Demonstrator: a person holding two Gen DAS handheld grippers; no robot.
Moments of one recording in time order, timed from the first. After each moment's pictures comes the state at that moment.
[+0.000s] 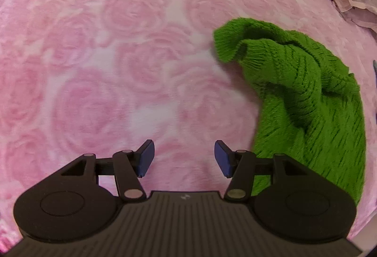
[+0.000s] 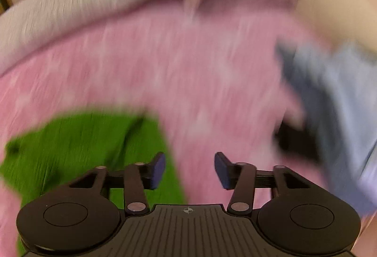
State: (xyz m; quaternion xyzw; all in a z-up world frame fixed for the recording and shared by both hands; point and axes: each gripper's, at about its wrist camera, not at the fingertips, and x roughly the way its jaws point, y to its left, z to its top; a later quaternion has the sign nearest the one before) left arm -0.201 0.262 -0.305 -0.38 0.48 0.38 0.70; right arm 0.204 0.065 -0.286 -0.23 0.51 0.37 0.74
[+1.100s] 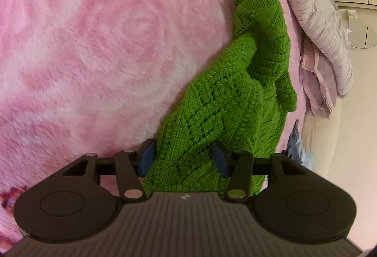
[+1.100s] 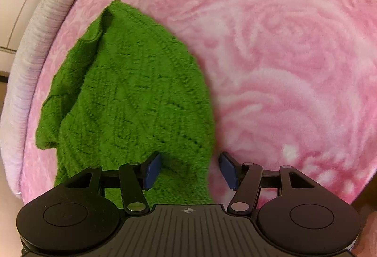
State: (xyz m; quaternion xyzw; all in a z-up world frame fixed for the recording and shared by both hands) left arm -0.259 0.164 -0.391 -0.70 0.26 0.28 0.60; right arm 0.159 -0.089 -0.367 0.04 0.68 0.34 0.65
